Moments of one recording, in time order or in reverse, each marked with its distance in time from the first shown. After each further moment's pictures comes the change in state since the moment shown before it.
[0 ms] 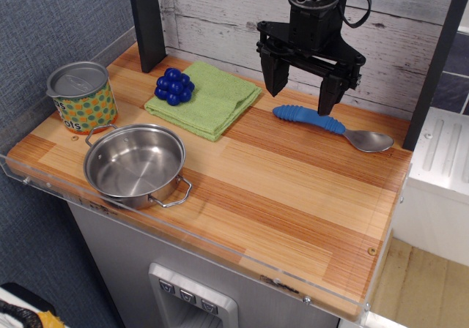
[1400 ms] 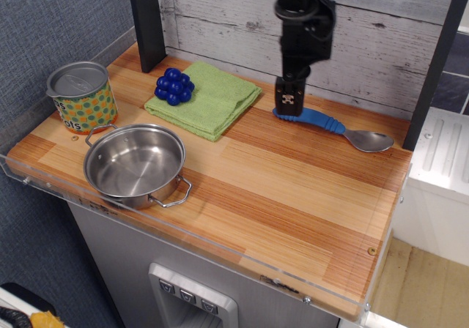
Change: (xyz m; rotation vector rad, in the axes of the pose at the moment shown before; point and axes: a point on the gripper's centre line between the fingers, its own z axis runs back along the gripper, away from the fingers) arm 0.029 0.015 -0.042 -0.052 -0.020 -1.217
